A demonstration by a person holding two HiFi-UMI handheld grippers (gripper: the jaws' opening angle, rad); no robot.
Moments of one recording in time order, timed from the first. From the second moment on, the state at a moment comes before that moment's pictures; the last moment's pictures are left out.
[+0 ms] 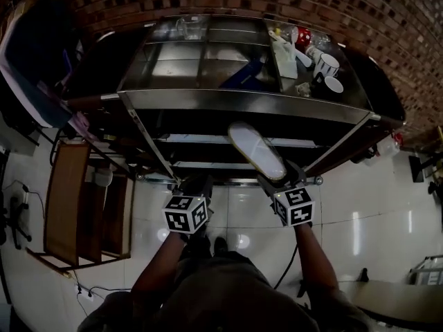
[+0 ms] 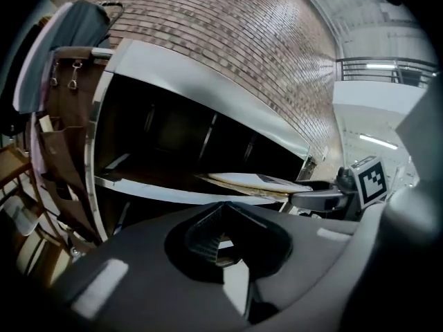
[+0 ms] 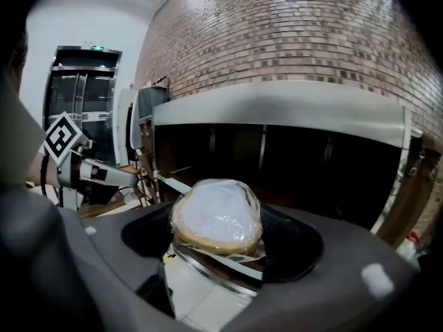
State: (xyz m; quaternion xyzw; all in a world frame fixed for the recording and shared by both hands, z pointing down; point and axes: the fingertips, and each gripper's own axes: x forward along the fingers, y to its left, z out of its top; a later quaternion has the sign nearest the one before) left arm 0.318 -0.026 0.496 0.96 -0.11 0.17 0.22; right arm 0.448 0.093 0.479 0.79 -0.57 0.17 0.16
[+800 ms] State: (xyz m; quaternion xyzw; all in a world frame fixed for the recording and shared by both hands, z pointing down) left arm 0.413 -0.076 0.513 0.95 0.00 0.22 0.20; right arm 0.561 0.004 0.559 0.86 -0.42 0.23 0.15
